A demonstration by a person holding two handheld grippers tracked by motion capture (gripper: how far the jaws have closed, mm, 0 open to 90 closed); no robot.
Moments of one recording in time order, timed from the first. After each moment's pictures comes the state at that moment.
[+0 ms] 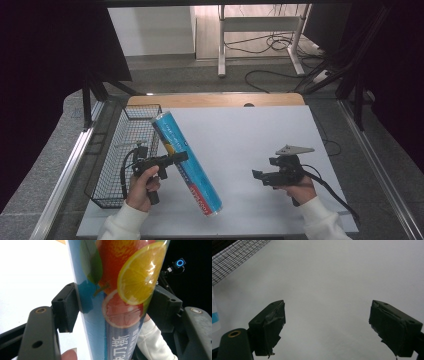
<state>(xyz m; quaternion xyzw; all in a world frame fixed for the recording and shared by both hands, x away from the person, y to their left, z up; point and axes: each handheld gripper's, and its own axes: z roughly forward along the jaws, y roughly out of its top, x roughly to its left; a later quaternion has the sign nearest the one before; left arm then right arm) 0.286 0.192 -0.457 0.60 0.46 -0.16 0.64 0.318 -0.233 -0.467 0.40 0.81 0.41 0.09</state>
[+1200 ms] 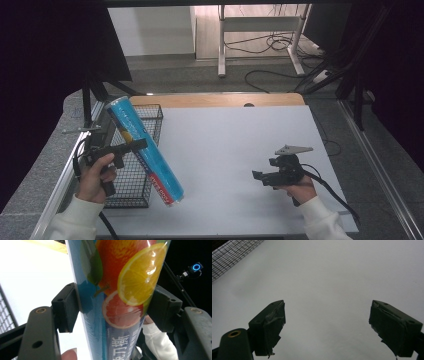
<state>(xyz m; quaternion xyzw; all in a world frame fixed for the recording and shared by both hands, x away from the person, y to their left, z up) 0.276 0.284 -0.402 0.61 0.50 -0.10 0.61 0.320 -0.233 -0.469 0.41 0.82 0.40 0.09</state>
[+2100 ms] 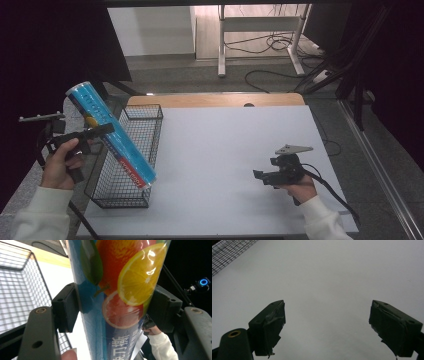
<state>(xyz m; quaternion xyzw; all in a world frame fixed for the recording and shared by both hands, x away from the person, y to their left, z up) 0.283 0.365 -0.376 0.58 0.53 -0.06 0.61 0.322 -0.234 -0.470 0.41 0.82 0.39 0.10</state>
